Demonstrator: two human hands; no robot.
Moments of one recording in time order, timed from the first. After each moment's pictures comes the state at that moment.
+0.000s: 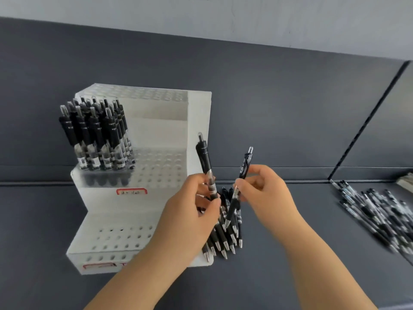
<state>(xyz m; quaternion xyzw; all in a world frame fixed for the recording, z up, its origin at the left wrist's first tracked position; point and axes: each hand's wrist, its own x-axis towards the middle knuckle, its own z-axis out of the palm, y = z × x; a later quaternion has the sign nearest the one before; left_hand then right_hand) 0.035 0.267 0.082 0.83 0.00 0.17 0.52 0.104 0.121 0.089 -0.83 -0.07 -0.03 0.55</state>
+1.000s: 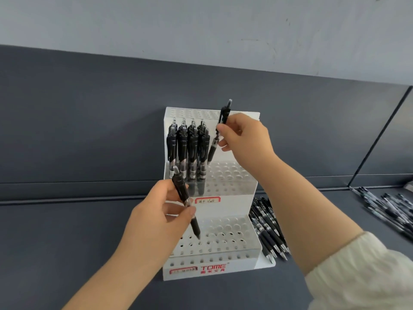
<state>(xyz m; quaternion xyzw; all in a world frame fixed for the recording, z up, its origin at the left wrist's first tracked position) -0.027 0.437 0.103 0.82 0.02 0.17 0.54 0.107 0.294 0.176 -0.83 -0.17 -0.17 0.51</state>
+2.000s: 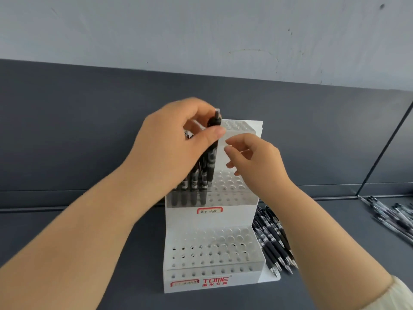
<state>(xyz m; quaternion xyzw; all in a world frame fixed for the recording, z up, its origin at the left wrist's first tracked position) 0.009 0.430 0.212 0.85 -0.13 0.34 0.37 0.091 0.277 0.163 -0.84 -0.18 -0.18 0.48</state>
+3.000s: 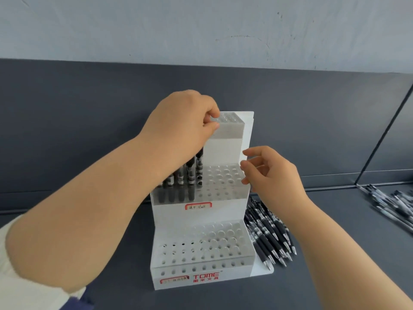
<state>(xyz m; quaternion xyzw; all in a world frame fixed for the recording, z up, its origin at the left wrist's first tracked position) 0.066 0.409 0.218 0.93 -0.14 0.32 0.15 0.084 0.229 0.131 -0.84 -0.14 -0.15 0.51</state>
